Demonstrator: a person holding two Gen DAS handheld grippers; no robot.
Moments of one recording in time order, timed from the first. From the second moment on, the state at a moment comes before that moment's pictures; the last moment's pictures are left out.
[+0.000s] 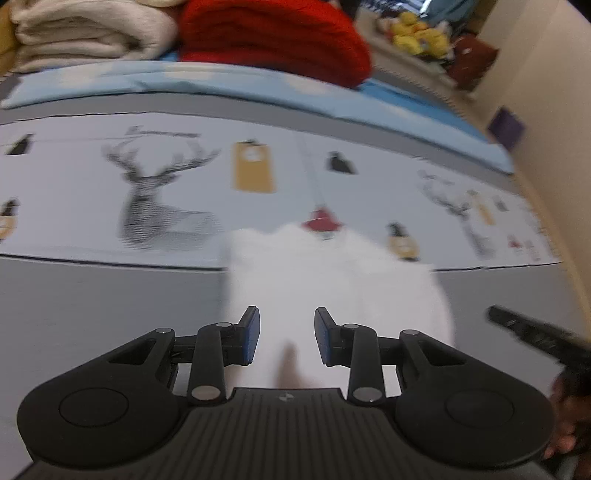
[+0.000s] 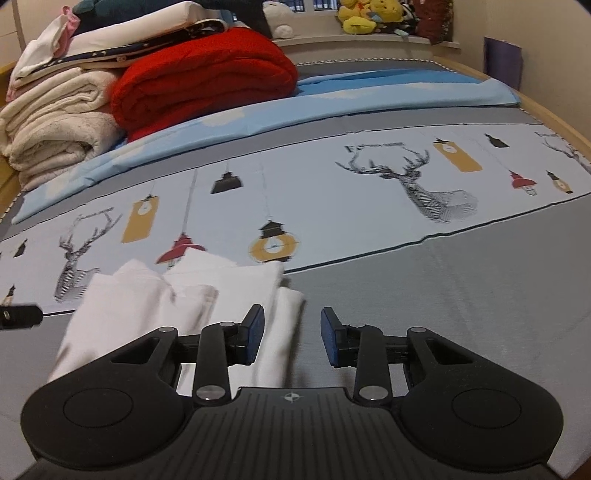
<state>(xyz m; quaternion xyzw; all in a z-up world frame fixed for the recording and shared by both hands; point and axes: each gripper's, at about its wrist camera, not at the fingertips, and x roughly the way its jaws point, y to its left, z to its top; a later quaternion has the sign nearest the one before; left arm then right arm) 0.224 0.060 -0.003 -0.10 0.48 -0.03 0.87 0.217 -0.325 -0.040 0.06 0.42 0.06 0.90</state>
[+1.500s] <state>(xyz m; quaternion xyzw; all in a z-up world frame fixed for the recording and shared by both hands) 0.194 0.120 0.010 -0.04 0.48 0.02 0.88 0.239 -0.236 -0.099 0.14 0.55 0.14 0.81</state>
